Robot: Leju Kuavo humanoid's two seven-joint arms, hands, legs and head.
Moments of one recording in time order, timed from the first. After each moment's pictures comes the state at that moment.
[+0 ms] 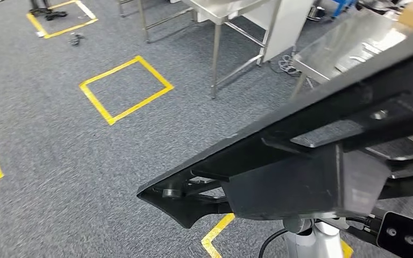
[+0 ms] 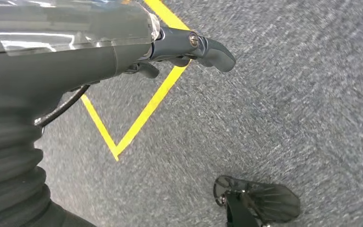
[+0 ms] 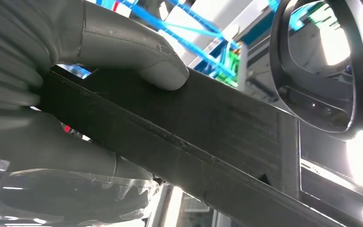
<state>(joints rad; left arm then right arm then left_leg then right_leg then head) -0.11 -0.09 1.12 -0.21 -1.15 0.12 -0.02 -0.28 0.17 0.26 -1.89 -0.15 0.78 -0.62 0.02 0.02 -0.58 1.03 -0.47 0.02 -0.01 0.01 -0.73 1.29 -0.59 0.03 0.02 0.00</state>
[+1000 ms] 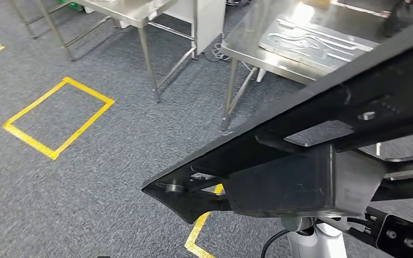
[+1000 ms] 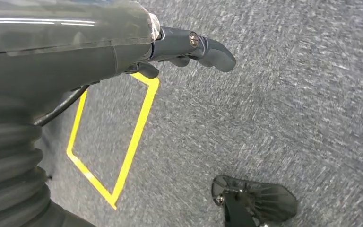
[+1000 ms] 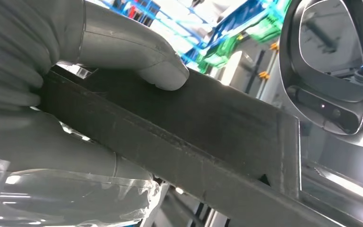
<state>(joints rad) -0.11 -0.09 1.12 -0.21 -1.16 0.12 -0.02 -0.28 0.15 0.26 -1.90 -0.12 0.75 -0.64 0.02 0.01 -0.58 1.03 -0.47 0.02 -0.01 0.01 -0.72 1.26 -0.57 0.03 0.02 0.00</state>
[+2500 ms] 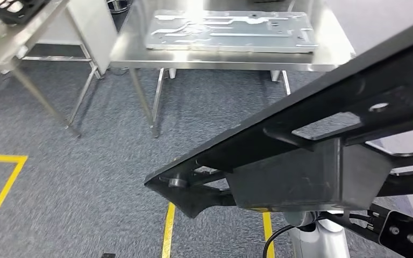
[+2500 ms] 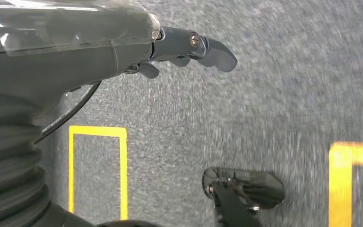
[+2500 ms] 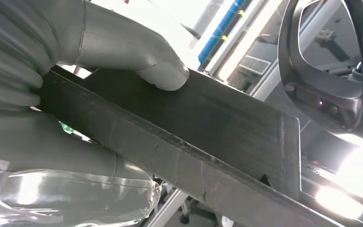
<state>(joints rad) -0.13 -0.08 1.12 -0.21 -1.17 0.13 -0.02 -0.30 0.13 0.26 -1.89 -0.12 0.74 -0.66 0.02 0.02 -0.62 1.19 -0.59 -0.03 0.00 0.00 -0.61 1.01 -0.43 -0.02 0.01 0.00</state>
